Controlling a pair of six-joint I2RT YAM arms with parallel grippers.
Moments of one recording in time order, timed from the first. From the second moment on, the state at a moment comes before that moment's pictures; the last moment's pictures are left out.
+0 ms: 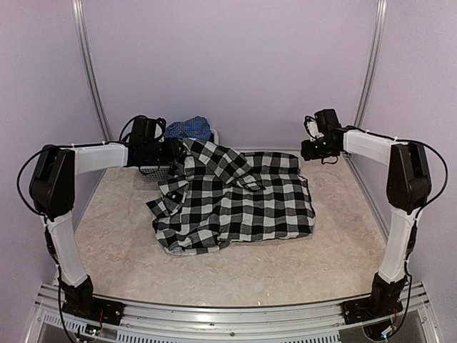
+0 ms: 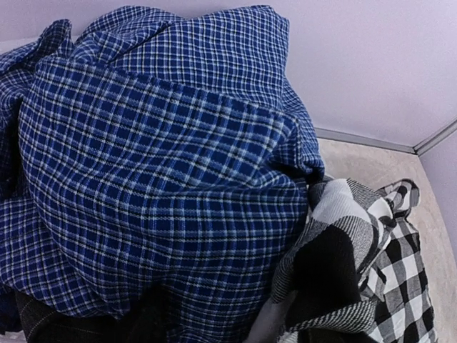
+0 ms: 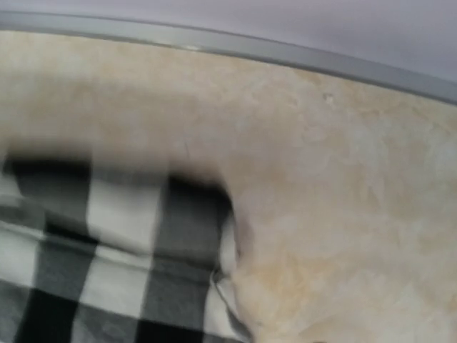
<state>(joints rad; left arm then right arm) -0.34 1.92 1.42 -0.01 0.09 -0.42 0.25 1.99 1.65 -0.40 0.08 0.00</state>
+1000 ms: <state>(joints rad) -0.68 1.23 0.72 -0.06 0.08 -0.39 0.51 1.39 0.78 -0.40 -0.20 0.21</state>
